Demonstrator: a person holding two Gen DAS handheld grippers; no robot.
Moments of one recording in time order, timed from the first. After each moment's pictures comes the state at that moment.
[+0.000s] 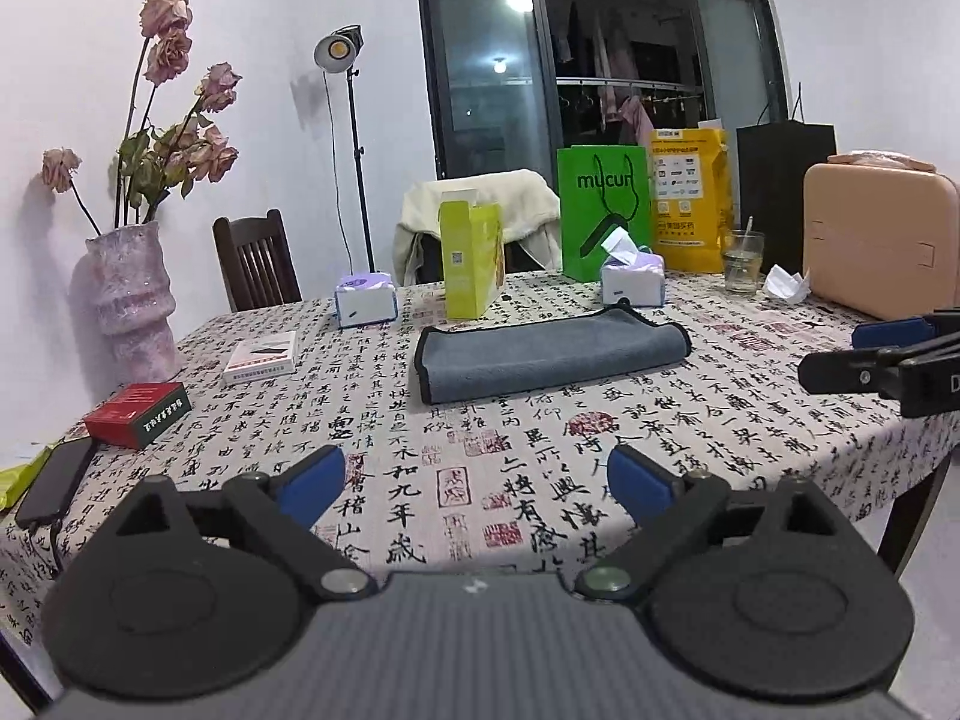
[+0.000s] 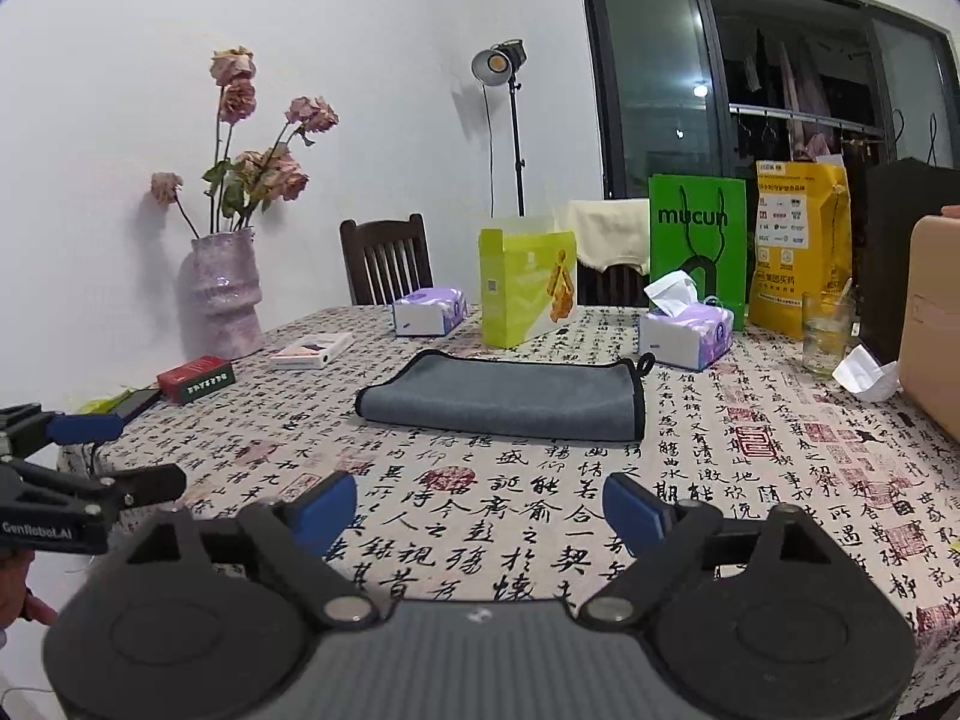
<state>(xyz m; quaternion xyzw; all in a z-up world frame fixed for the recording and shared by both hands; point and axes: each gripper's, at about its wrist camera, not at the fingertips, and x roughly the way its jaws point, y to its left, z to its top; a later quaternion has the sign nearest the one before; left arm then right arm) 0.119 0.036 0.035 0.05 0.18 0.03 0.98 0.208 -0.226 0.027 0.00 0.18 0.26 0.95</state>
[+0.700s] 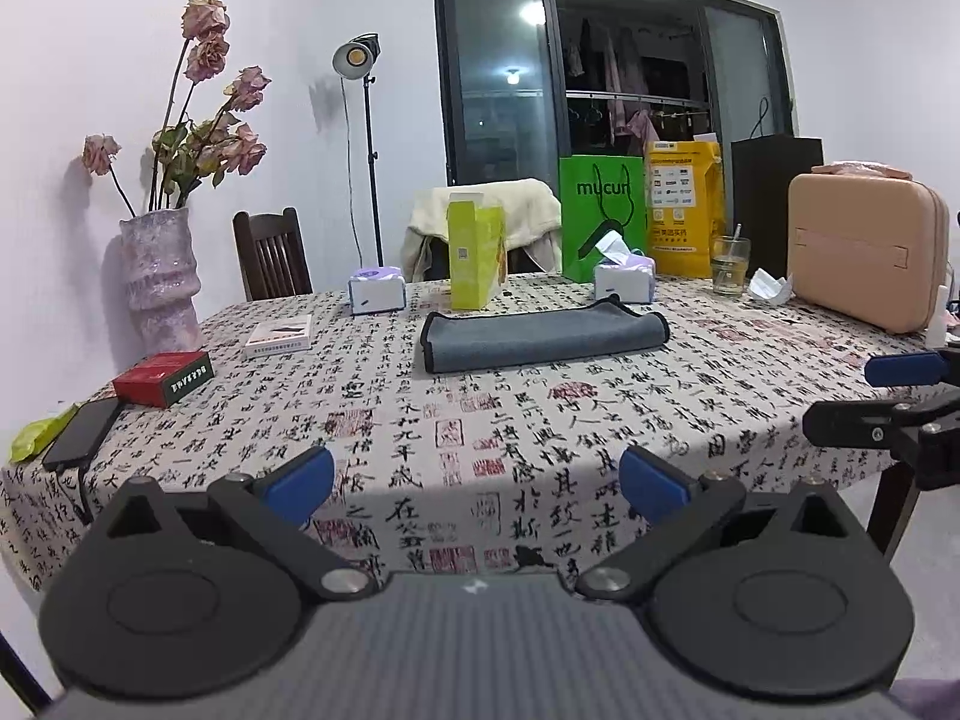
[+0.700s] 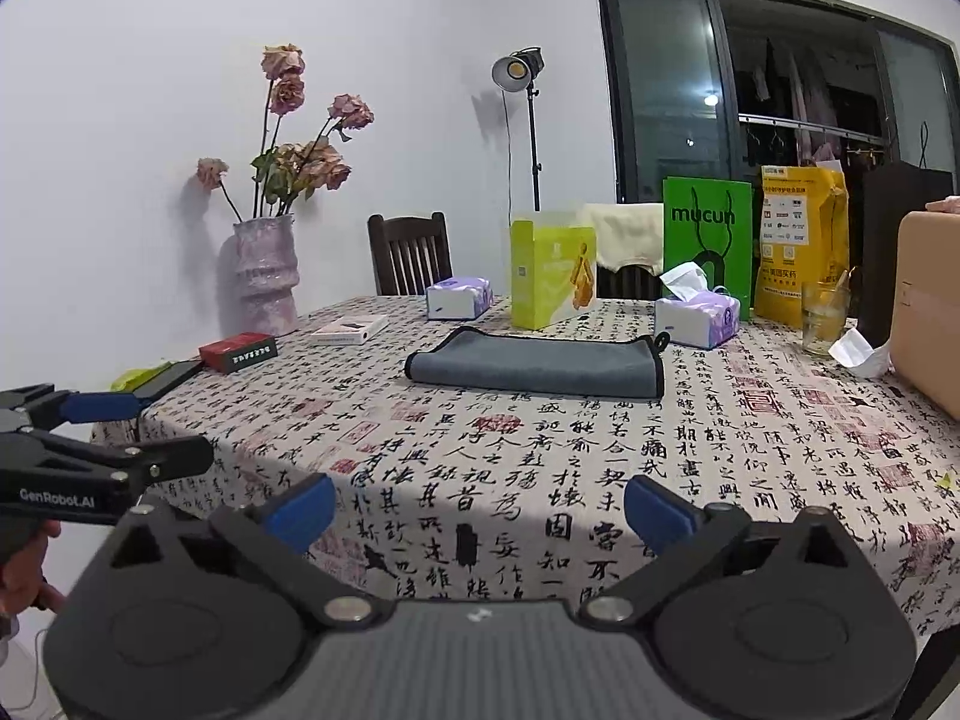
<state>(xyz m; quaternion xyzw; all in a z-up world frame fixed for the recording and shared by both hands) 0.051 0.026 0.021 0.03 0.17 0.04 0.98 0.126 -0.227 0.008 0.00 0.18 0.27 0.95</state>
